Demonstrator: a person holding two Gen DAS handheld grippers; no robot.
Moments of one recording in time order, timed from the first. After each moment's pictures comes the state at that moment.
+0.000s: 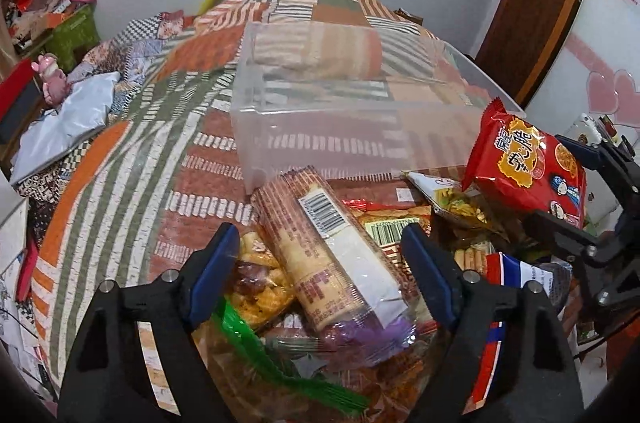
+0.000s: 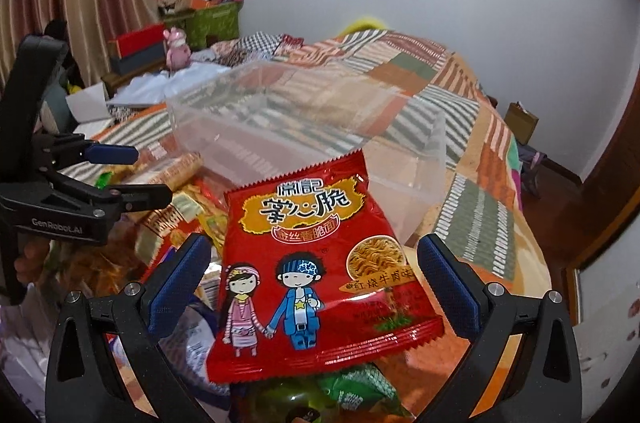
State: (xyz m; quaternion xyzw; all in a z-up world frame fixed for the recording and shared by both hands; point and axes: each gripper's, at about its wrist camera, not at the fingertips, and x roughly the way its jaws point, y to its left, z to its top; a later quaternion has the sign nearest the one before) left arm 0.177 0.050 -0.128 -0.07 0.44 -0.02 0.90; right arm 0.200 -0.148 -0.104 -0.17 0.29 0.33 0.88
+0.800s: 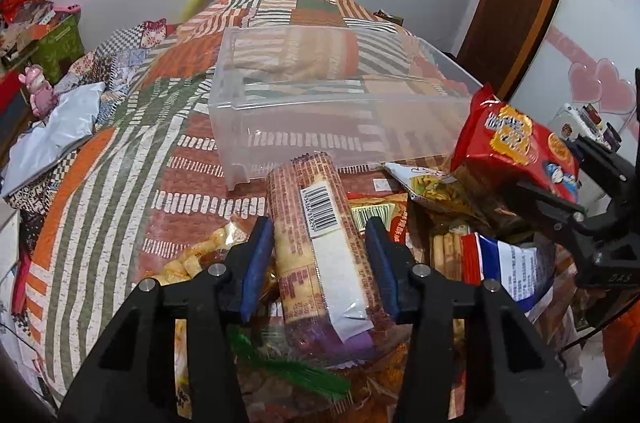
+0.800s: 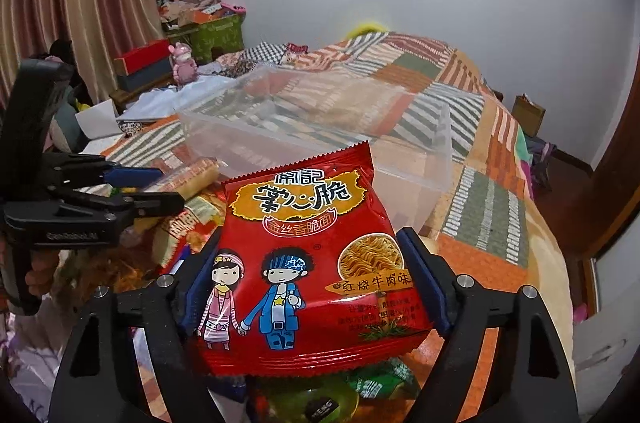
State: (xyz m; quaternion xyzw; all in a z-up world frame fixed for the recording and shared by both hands) left arm 0.165 0.043 -0.124 -0.05 0.42 -0.05 0.90; right arm 0.195 -0.156 -0.099 -0.13 0.28 0.35 0.88
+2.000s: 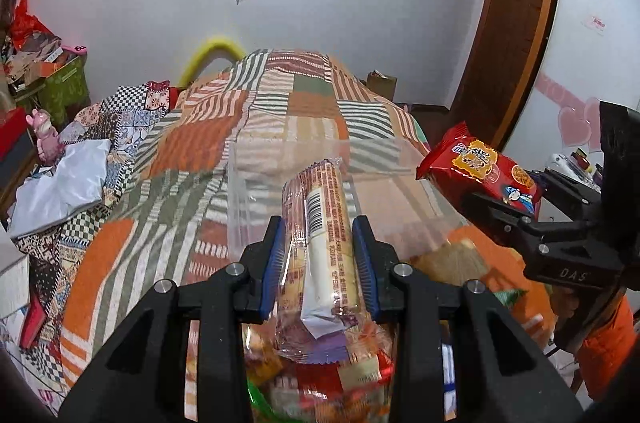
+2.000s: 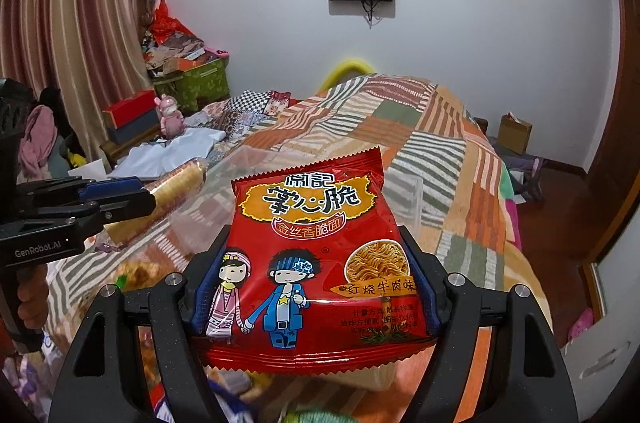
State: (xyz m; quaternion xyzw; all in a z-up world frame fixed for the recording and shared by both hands) left arm 0.185 0.053 -0.041 -0.06 0.33 -0.04 0.94; right arm 0.227 -0.152 -0.056 -0.08 0.24 0.33 0.91
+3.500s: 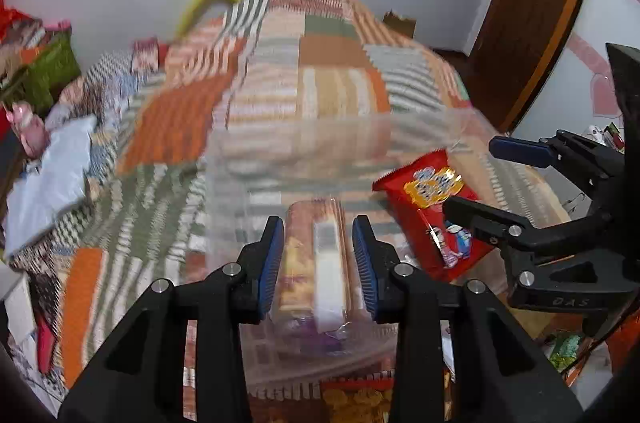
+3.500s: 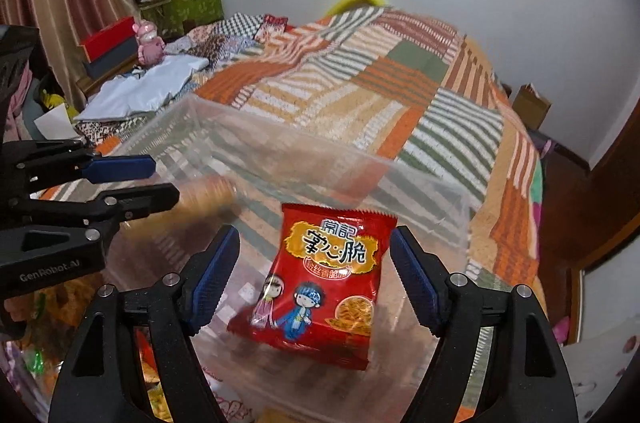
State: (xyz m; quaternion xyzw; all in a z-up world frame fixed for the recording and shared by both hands) left arm 0.303 0.064 -0.092 -0.03 0.43 -0.04 0.90; right arm 0.315 -0.090 -0.081 -0.17 0.35 0.32 0.86
